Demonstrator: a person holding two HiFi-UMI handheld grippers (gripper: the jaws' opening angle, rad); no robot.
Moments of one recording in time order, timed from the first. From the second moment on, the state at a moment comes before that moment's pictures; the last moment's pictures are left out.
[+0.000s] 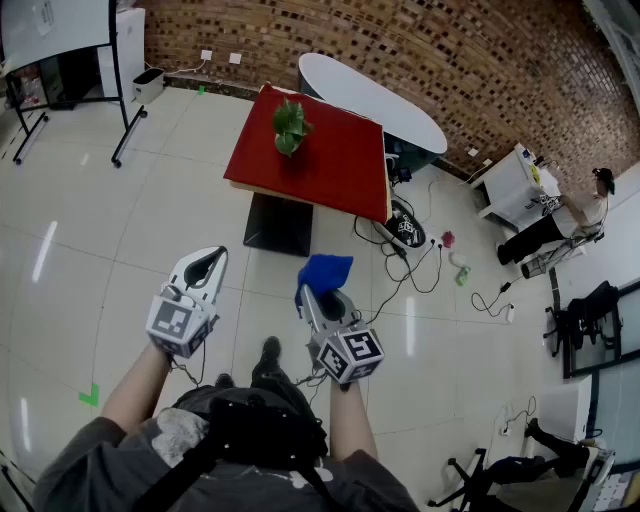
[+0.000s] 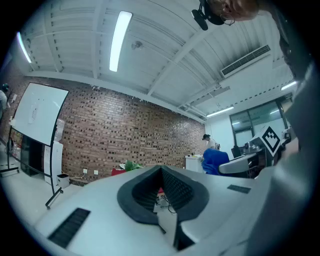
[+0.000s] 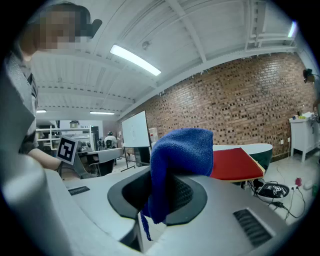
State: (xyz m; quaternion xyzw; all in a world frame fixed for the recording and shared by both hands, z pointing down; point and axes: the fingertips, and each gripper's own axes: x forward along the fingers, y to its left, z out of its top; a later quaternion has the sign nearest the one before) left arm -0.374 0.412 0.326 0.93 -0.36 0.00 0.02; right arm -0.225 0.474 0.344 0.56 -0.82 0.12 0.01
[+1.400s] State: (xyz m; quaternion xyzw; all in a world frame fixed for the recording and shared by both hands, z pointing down) left arm -0.114 0.113 0.364 0.88 -0.47 0.02 0.00; right arm 0.096 0.181 0.386 0.54 -0.83 0.15 -0.03
